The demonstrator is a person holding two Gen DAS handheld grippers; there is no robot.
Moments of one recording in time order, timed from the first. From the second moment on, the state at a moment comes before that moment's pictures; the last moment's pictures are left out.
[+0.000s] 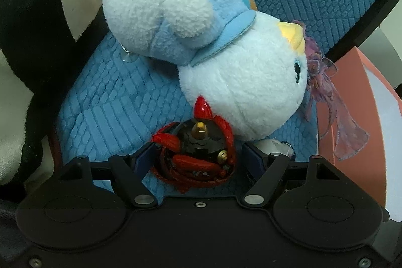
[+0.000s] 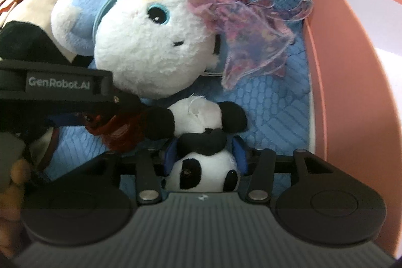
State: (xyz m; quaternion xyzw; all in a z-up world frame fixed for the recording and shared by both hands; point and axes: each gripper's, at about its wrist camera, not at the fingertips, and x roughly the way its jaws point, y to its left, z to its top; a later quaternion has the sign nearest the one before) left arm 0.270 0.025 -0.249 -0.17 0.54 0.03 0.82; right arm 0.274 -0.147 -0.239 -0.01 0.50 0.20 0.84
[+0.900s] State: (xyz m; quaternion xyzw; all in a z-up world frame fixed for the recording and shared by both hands) left arm 0.251 0.008 -0.227 -0.16 0.51 0.00 0.84; right arm 0.250 -0.172 -0.197 0.01 0.46 0.20 0.86
